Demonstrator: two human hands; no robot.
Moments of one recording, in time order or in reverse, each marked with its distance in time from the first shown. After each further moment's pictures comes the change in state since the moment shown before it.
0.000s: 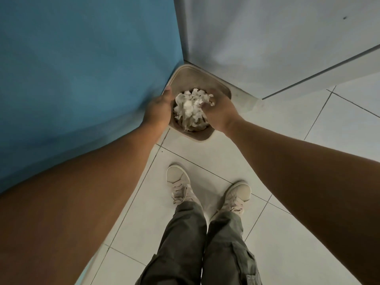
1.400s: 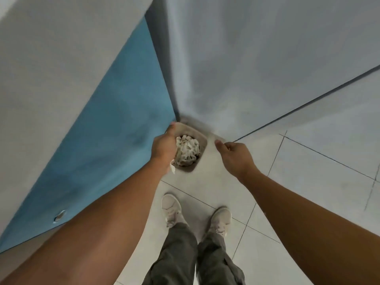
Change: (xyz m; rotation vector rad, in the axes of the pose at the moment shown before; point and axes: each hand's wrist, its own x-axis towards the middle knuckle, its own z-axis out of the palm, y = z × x) left_hand -0.156 0.139 -0.026 -0.249 0.063 -0.103; right_hand -0.160 -0.077 -0.142 0.091 0.191 0.064
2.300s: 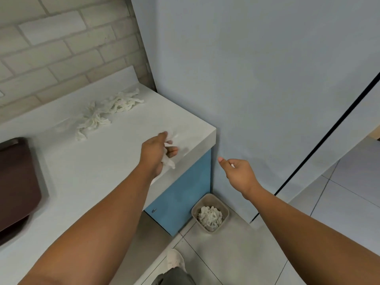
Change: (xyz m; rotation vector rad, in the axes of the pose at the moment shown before) left_hand -0.320 0.195 -0.218 -0.659 0.089 0.487; right_hand -0.224 -0.230 -0.135 0.188 -0.153 -0.612
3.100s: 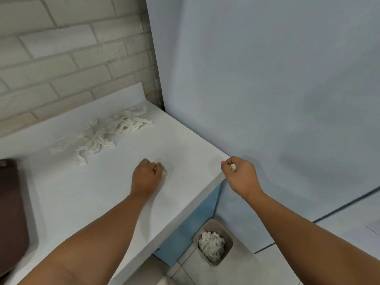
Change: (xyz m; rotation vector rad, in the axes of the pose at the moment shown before) left_hand 0.133 -0.015 -0.087 1.077 0.155 0.633; right_hand 0.099 -0.068 0.049 -0.275 0.121 -0.203
